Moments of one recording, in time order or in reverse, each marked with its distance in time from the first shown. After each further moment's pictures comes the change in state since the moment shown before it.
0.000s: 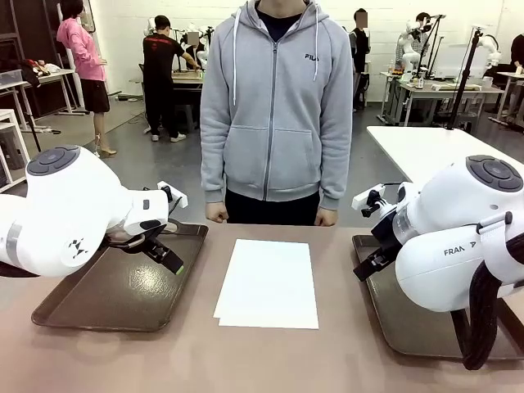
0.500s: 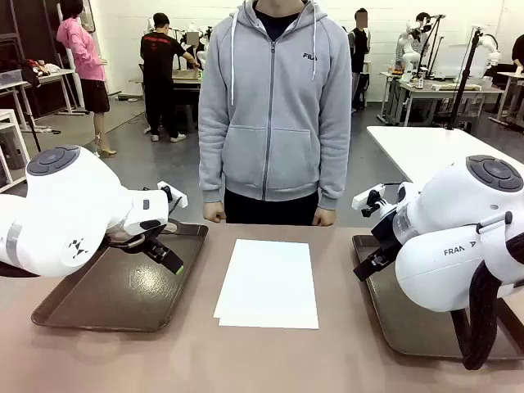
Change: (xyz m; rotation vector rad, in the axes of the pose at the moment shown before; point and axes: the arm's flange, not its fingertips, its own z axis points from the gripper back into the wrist) left arm 0.000 0.000 0.000 0.000 0.000 0.000; right arm 0.000 0.000 0.000 0.000 0.000 -0.001
